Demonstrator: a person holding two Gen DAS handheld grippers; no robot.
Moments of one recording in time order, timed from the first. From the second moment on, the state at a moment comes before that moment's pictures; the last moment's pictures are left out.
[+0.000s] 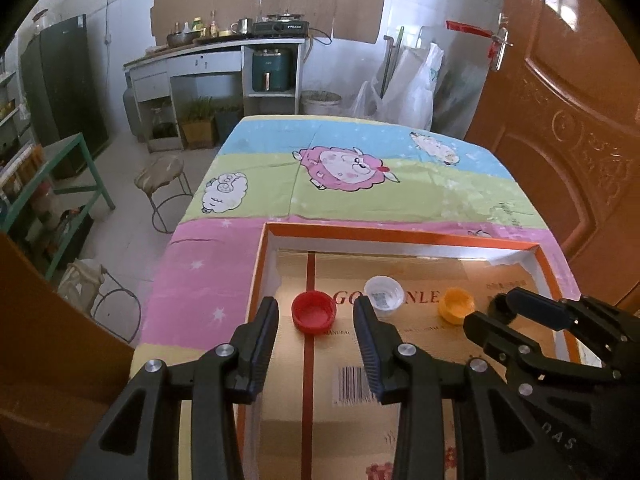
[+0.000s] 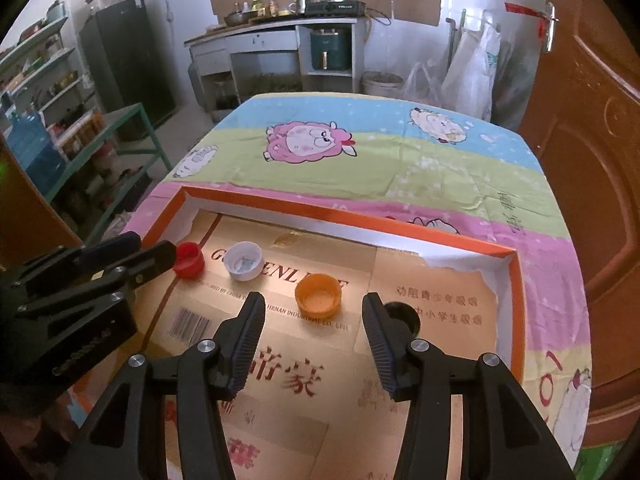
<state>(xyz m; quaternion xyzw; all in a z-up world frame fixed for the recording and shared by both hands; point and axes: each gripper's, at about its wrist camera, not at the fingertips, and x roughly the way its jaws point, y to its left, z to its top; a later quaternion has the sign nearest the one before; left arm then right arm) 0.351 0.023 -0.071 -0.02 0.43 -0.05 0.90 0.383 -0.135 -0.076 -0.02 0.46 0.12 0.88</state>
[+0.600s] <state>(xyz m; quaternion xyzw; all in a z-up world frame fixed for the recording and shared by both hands) 0.289 0.019 -0.038 -0.01 0.40 -0.06 0.91 0.323 -0.141 -0.041 -0.02 0.44 0.11 0.89</state>
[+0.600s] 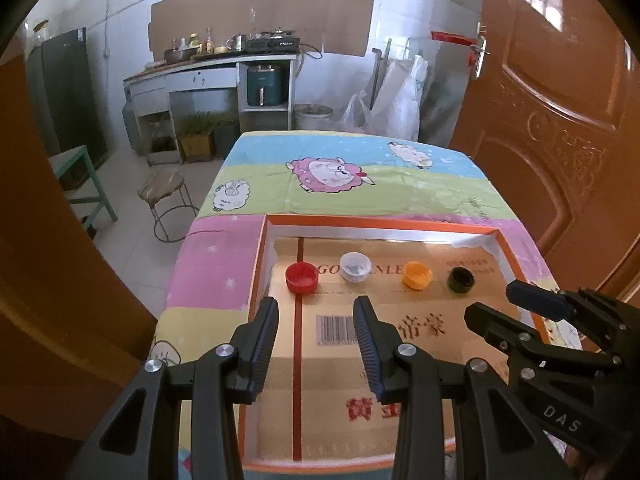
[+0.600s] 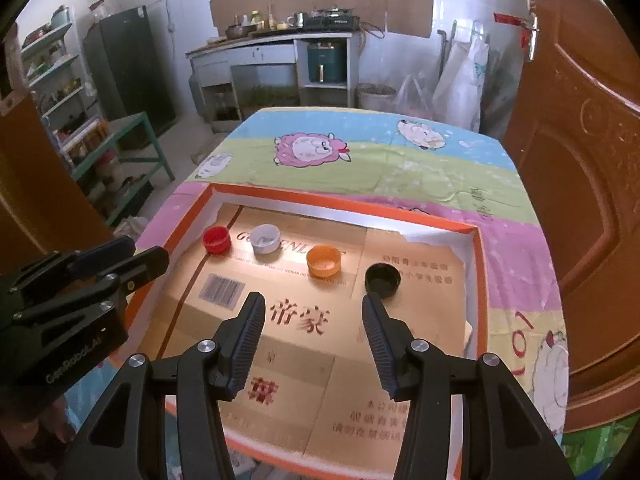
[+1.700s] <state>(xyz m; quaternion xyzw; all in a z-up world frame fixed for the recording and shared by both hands) 0.171 0.014 -0.023 0.00 0.38 -0.10 0.92 0.186 -0.165 -0.027 -0.01 0.40 0.10 0.91</state>
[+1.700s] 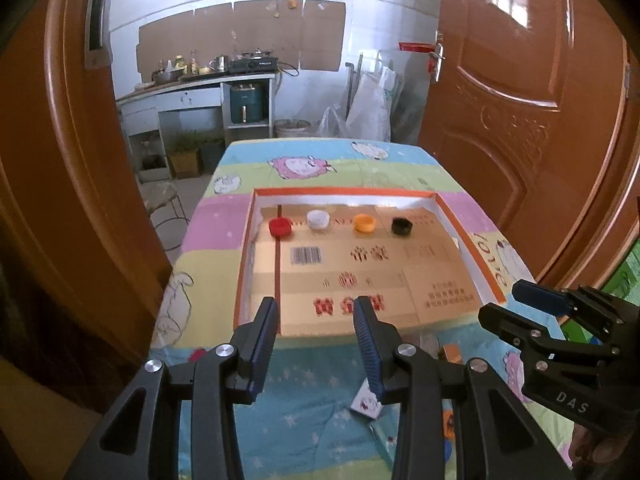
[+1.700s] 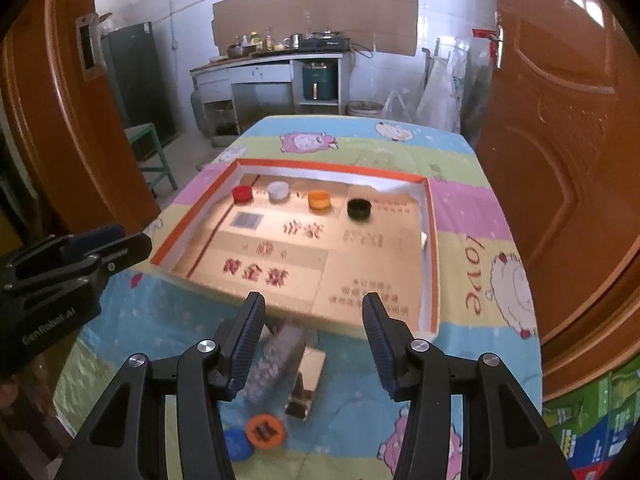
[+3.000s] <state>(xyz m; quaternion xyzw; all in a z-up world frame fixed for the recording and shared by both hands) 0.170 -0.033 -0.113 0.08 0.44 -0.21 0.87 0.166 -0.166 -0.096 0.00 0.45 0.07 0.89</state>
